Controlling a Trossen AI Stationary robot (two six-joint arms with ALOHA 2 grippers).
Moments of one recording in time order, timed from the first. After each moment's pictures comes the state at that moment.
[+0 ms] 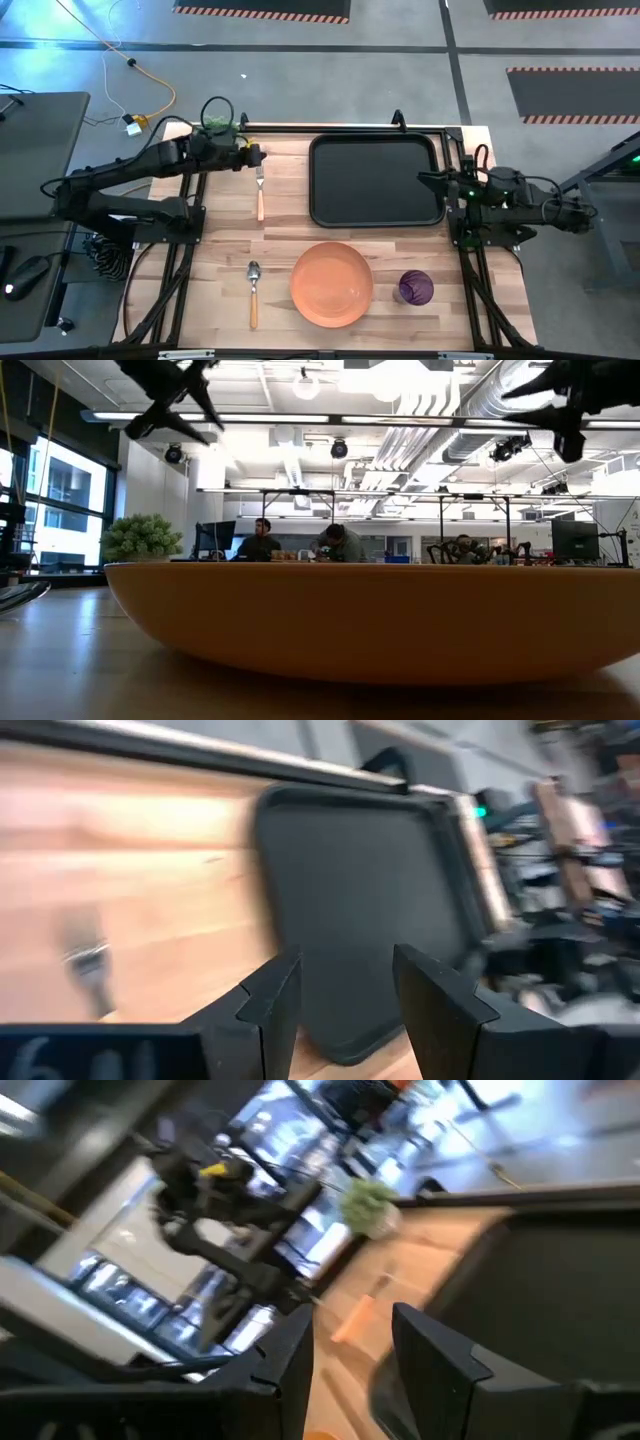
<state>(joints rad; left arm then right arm) 0.34 0.95 0.94 -0.67 -0.22 -1.06 -0.07 0.16 0.41 -0.34 0.28 0.81</state>
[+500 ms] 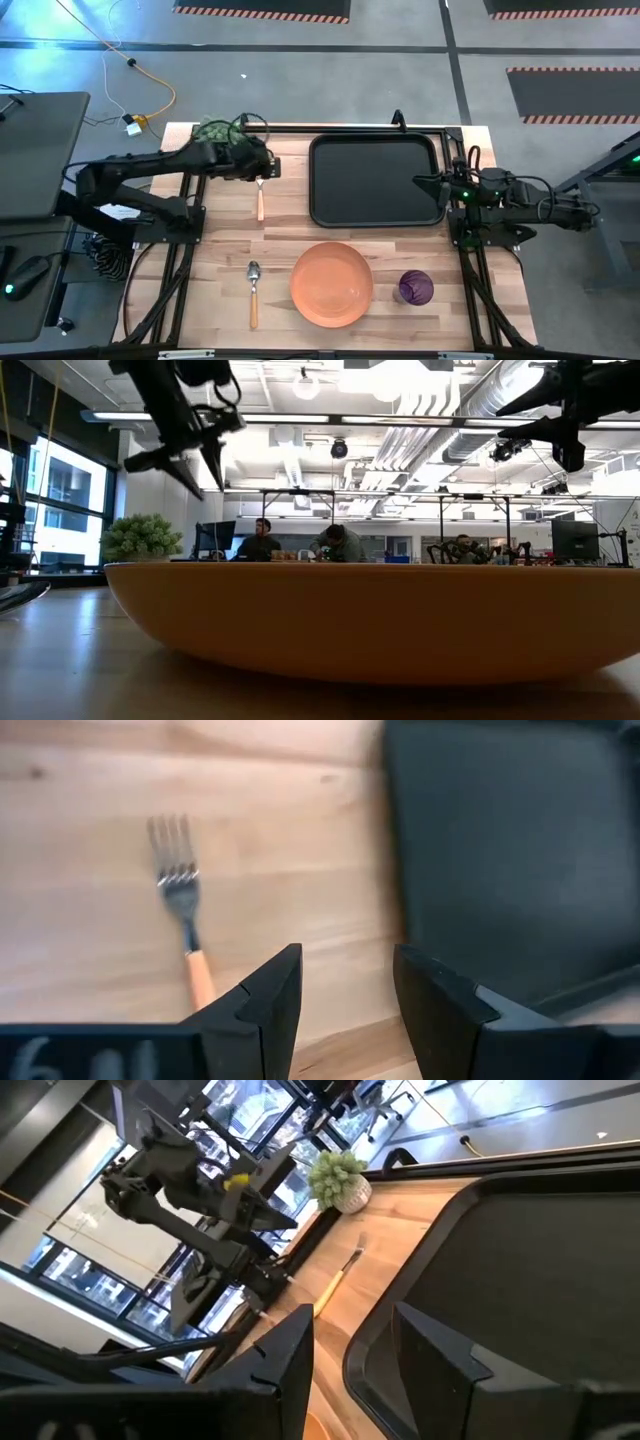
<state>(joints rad) 0.32 1.23 0.94 -0.77 -0.22 -1.15 -0.07 0.22 0.41 -0.36 0.27 0.83</state>
